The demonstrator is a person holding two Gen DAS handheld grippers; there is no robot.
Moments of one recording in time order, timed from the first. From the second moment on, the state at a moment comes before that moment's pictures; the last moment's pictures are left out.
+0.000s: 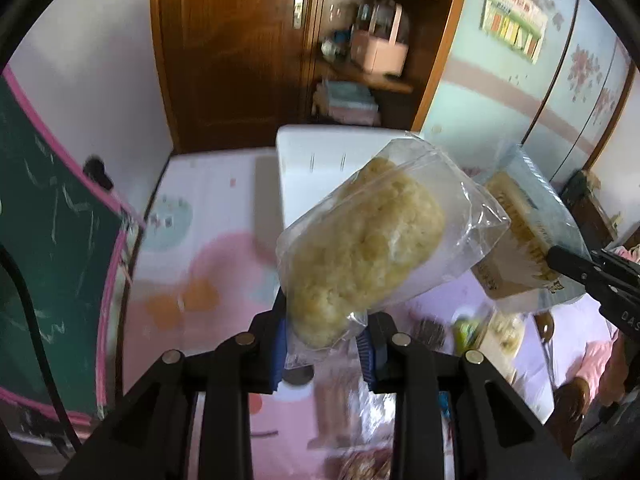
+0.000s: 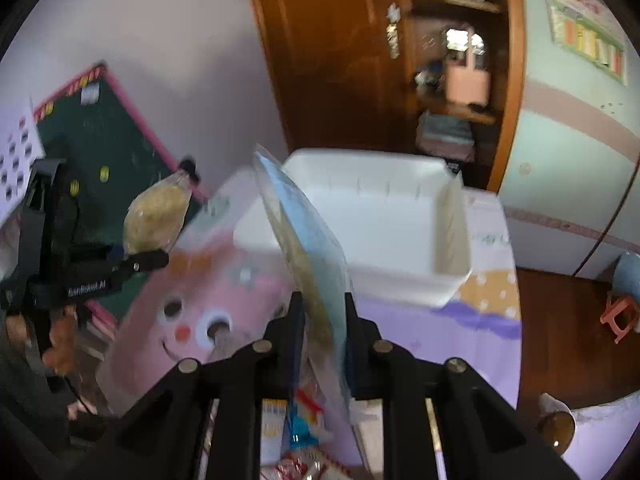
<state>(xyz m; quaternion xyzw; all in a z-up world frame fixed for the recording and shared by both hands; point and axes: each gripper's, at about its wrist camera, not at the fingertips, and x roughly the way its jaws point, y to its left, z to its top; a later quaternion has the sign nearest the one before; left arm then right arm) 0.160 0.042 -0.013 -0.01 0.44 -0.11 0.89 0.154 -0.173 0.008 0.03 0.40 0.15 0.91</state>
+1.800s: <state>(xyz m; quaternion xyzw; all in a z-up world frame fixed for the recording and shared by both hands) 0.146 0.024 0.027 -0.03 0.39 -0.09 0.92 0.114 -0.172 0.035 0.05 0.34 0.04 0.94</state>
